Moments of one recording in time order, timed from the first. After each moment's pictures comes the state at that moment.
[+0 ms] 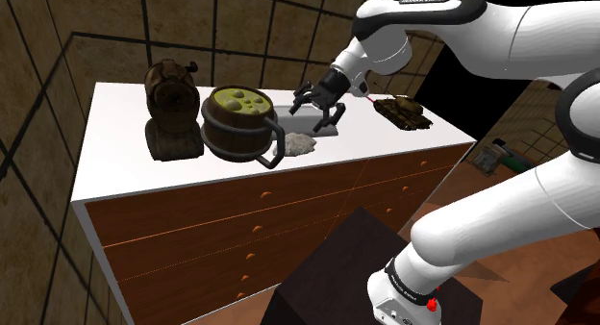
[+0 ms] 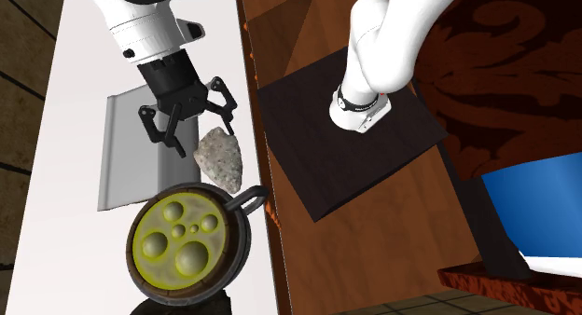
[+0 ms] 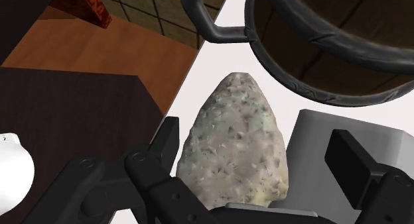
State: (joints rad) arm -0.41 -0.31 0.14 -2.26 0.76 1.72 1.09
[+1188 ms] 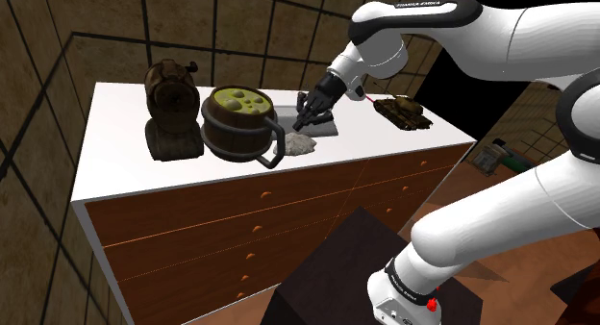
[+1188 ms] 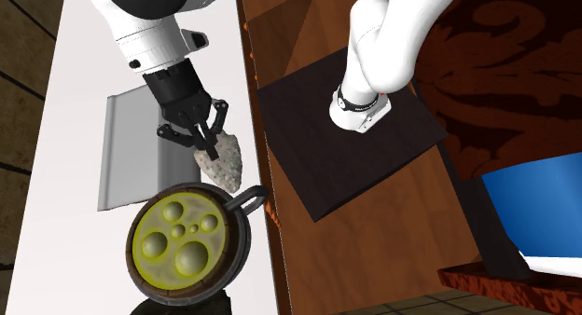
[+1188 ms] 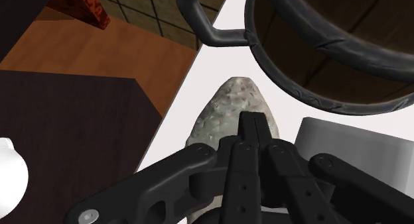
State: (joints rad) arm -0.40 -0.31 0.16 -2.28 0.78 1.75 1.09
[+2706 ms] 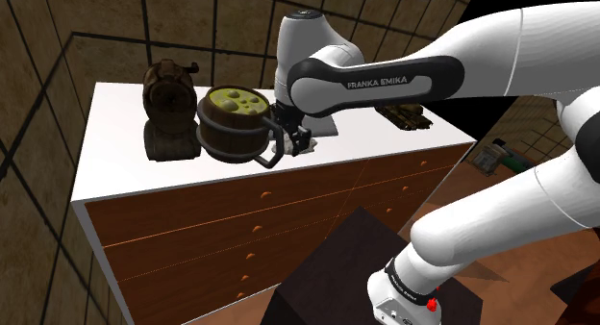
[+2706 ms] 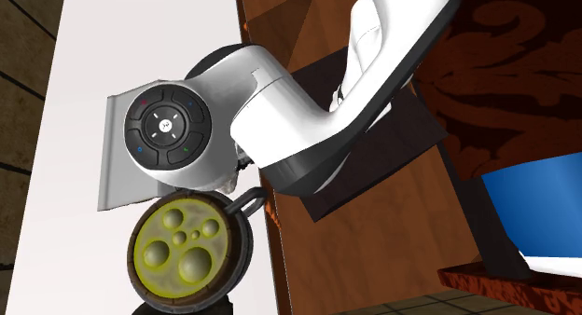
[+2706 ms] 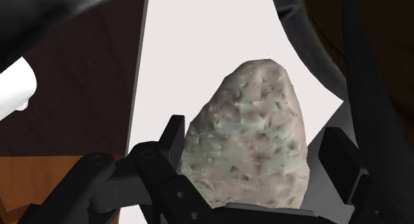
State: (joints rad) arm -0.41 -0.31 0.65 -2.28 -0.03 2.02 1.90
